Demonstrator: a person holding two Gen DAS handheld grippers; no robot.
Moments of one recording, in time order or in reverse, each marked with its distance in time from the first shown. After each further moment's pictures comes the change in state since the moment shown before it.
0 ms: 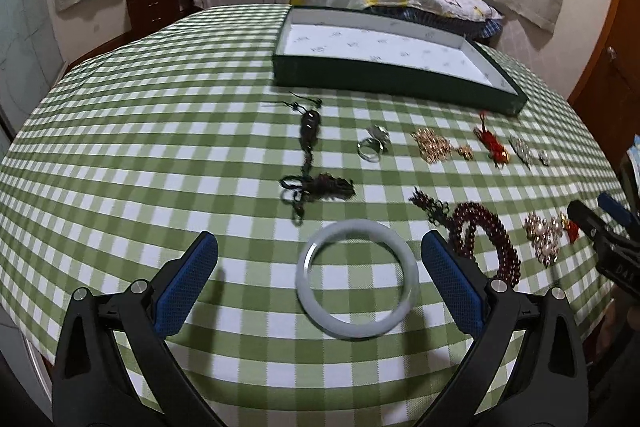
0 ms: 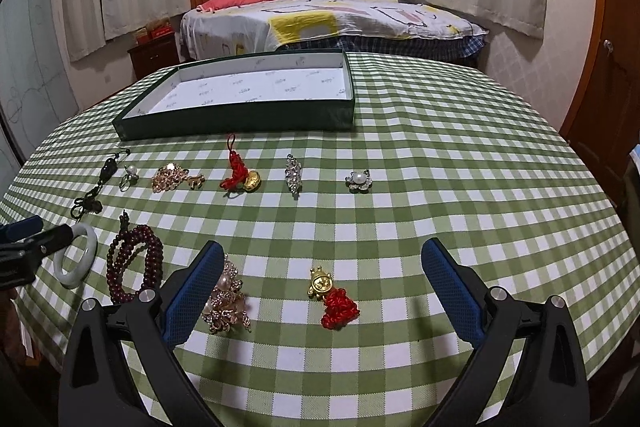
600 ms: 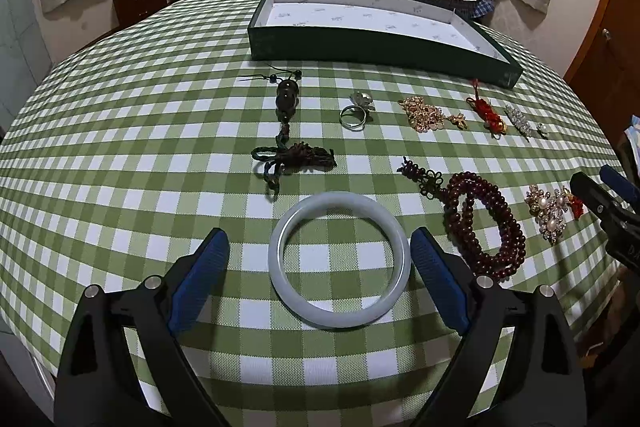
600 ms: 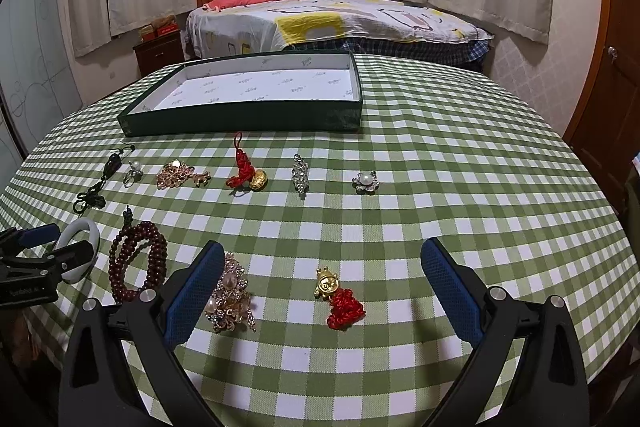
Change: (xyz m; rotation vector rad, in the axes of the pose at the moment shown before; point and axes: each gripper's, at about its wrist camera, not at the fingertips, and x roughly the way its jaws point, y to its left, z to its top) left arm 0.014 -0.012 -0.008 0.031 0.052 -0.011; right arm -0.001 0.003 -0.001 -0.021 -0.006 0.008
